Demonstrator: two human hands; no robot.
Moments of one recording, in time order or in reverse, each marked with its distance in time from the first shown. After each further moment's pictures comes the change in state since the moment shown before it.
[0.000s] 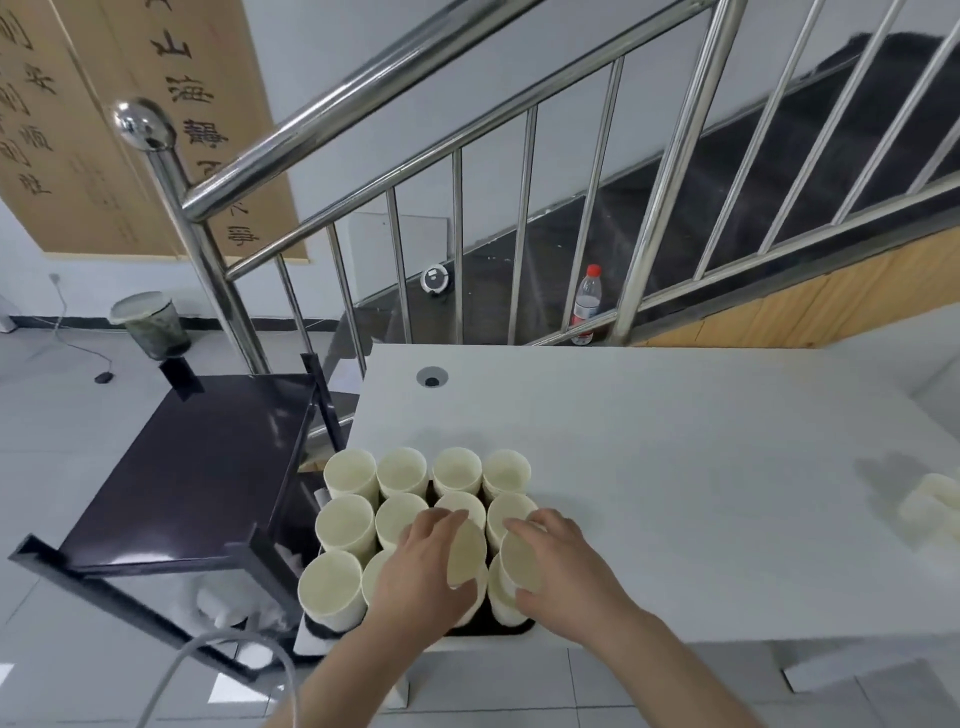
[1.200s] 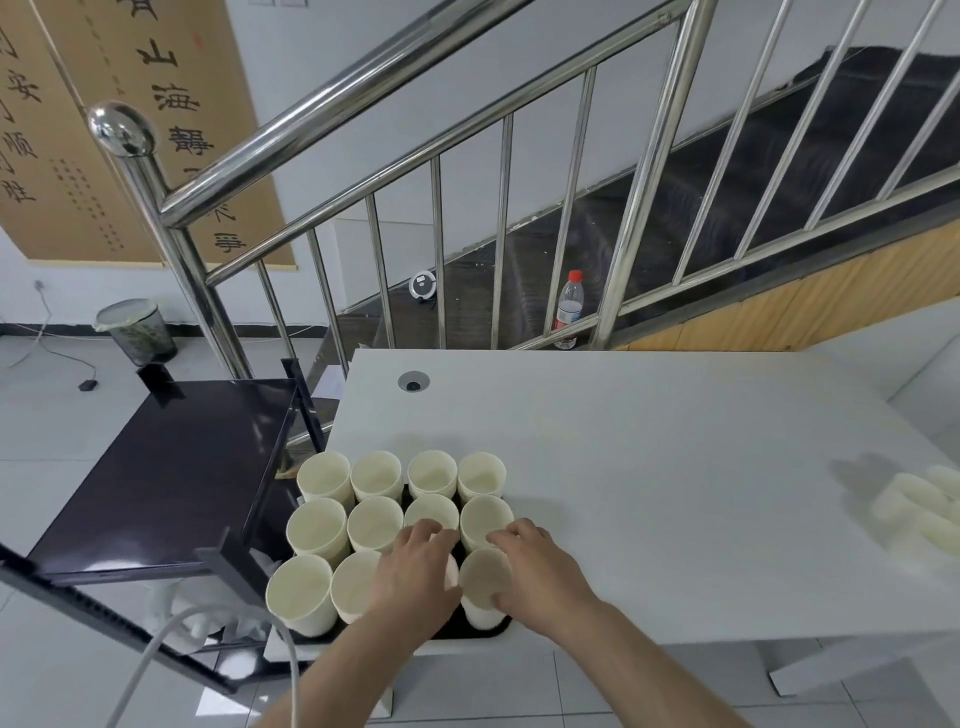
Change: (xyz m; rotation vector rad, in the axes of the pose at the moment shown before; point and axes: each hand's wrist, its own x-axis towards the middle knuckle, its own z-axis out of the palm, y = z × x) left_hand 0.017 0.015 0.026 0.252 -0.109 -0.031; right_hand 0.018 0.028 0.020 -0.084 -0.024 0.021
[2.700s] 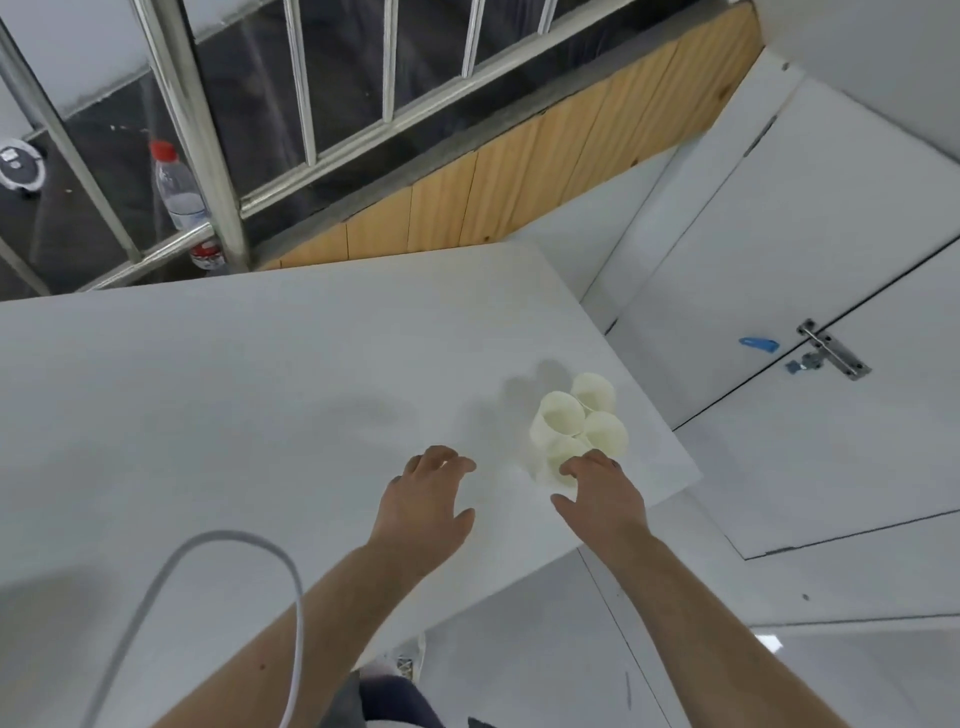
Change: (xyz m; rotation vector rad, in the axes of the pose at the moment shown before) left_hand 0.194 0.451 0.138 -0.249 -0.222 0.431; right_hand -0.130 0.503 -0.136 -0.004 0.124 0.795
